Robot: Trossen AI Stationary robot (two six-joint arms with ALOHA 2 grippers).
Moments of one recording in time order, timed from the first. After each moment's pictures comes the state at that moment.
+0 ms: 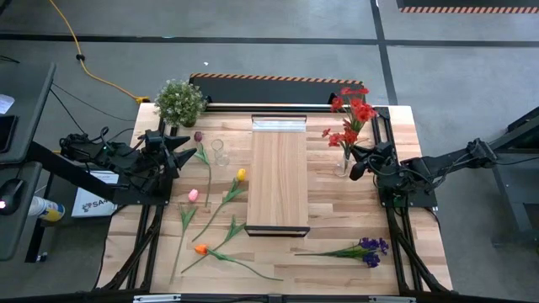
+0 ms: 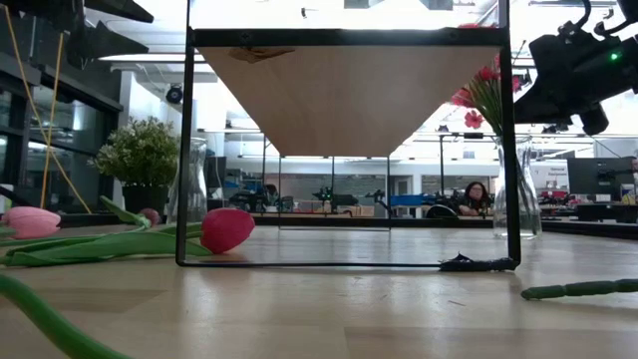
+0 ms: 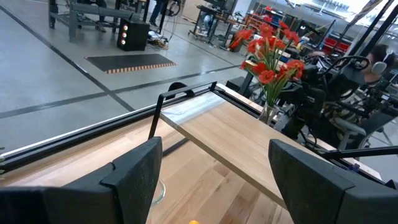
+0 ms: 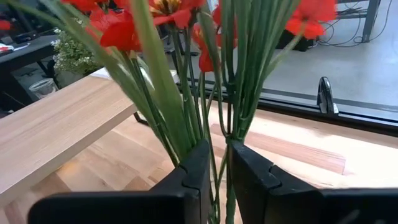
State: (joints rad) left arm -0.38 0.24 0.55 -0.50 -0.90 -0.50; right arm 0.28 0.39 0.28 -0.43 1.06 0.76
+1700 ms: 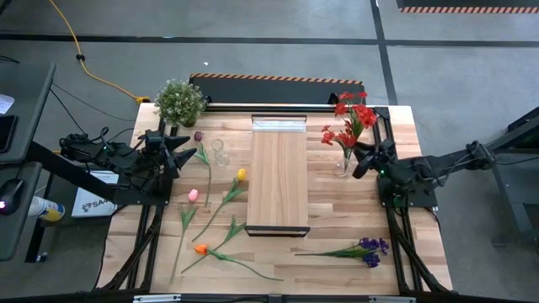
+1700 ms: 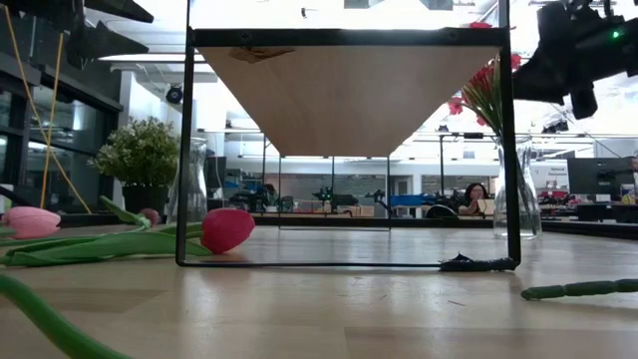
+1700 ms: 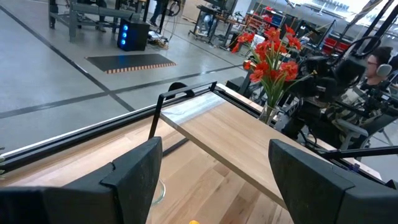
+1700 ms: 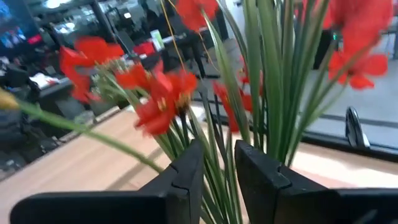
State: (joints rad) left arm -0.38 0.24 0.55 -0.50 -0.90 -0.50; right arm 0.28 0.30 0.28 -0.21 1.04 0.53
